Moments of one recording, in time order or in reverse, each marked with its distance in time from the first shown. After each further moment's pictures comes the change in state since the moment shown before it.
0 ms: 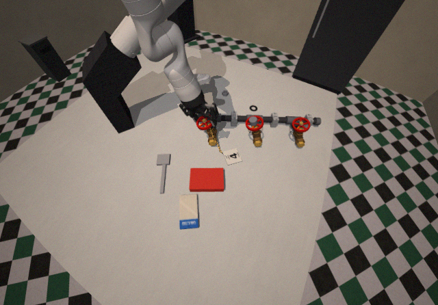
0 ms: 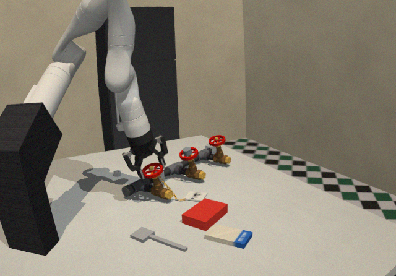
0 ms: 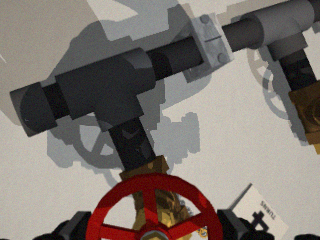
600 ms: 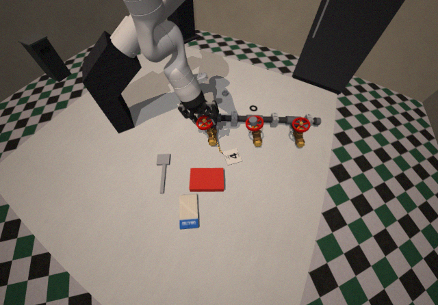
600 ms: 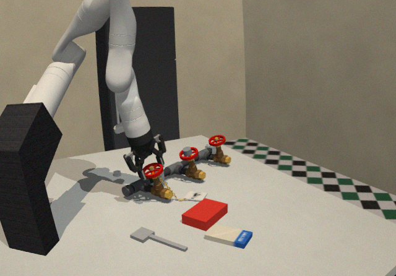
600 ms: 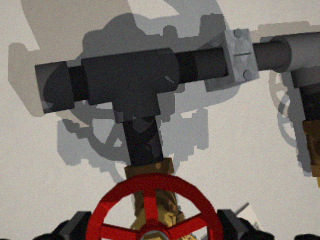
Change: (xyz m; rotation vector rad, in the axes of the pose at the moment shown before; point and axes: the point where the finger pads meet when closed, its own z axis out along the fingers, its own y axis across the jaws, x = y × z) arm 0.000 -0.001 0.000 0.000 0.004 -0.201
